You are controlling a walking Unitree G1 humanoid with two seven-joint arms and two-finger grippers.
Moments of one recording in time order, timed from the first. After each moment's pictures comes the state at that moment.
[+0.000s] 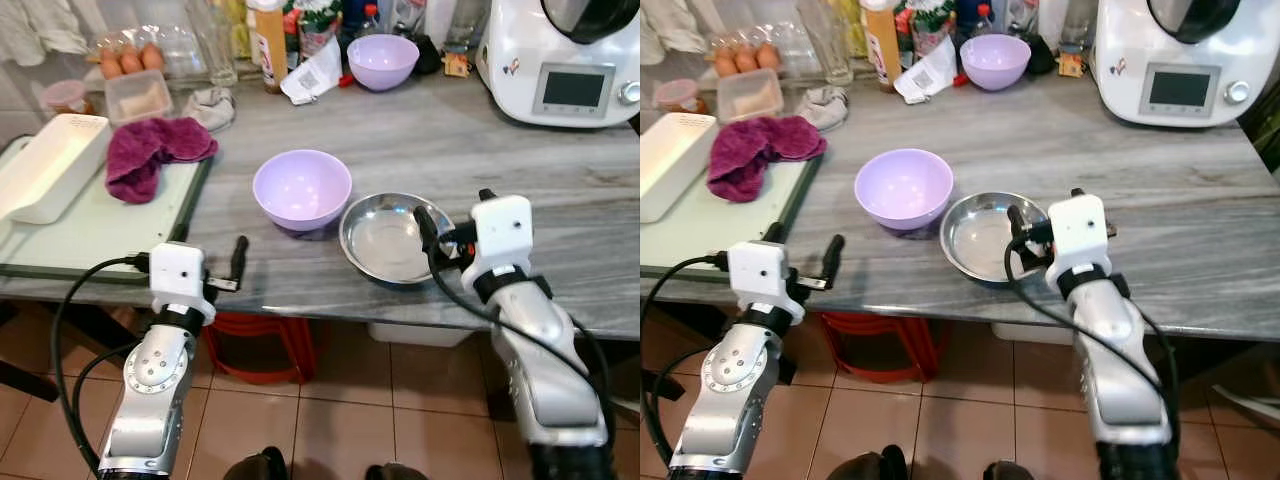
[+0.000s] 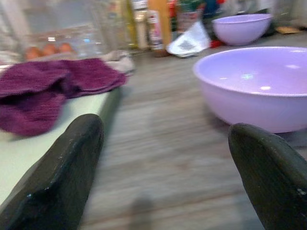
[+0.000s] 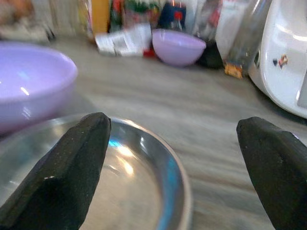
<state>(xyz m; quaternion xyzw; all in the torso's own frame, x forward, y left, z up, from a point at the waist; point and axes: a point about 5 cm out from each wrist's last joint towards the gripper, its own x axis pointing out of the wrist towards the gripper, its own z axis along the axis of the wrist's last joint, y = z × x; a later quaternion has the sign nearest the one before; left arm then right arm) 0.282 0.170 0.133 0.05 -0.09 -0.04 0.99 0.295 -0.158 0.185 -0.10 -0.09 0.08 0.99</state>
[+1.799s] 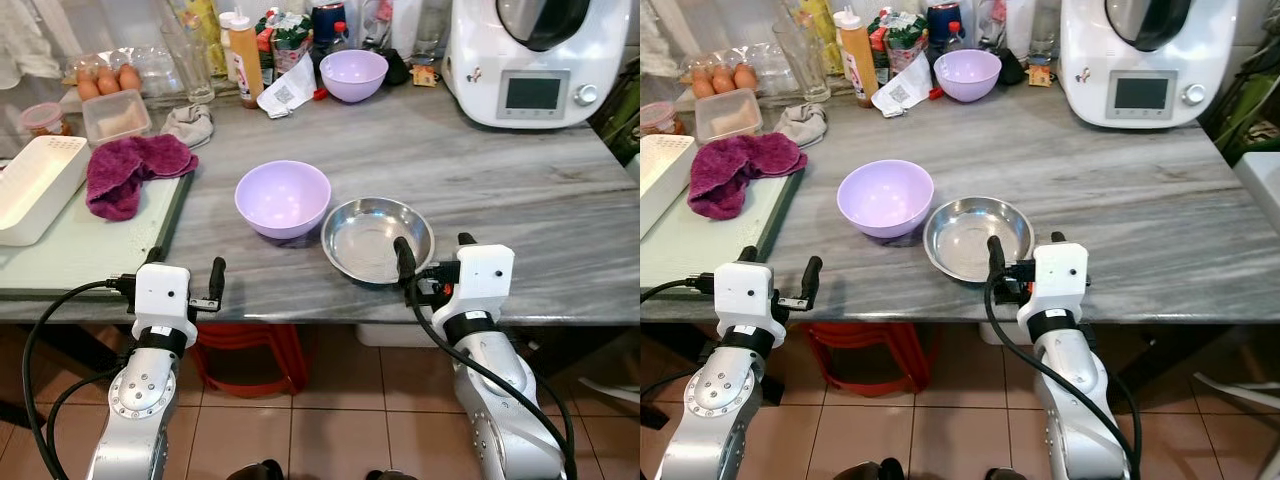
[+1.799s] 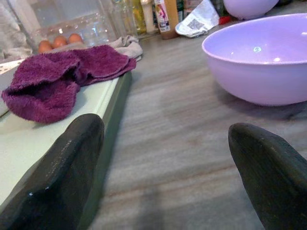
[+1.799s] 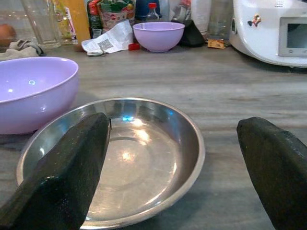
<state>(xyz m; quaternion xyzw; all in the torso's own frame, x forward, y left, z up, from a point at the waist) 0.261 0.183 0.122 0.09 -0.04 0.01 0.99 0.269 -0.131 0.153 -0.01 -0.06 0.05 1.00</state>
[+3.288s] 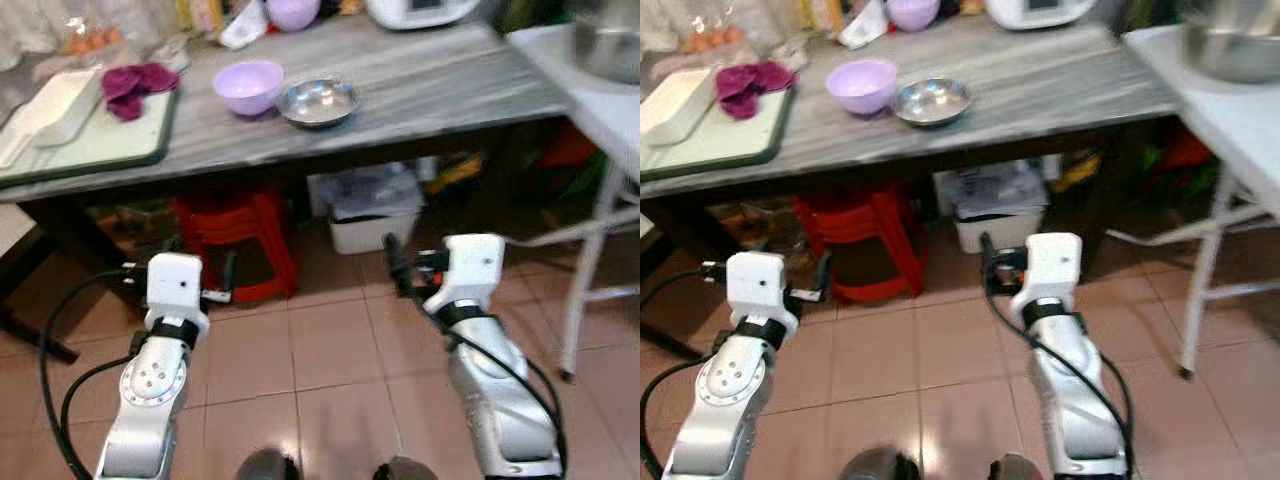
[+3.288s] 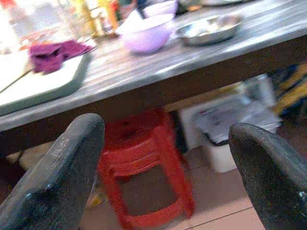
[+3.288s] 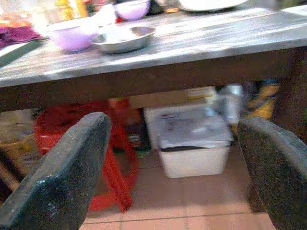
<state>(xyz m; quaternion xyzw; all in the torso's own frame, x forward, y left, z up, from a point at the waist) 0.269 0.170 0.131 0.08 -0.05 -0.02 1.00 0.281 -0.128 0.151 0.03 -0.04 0.07 1.00</state>
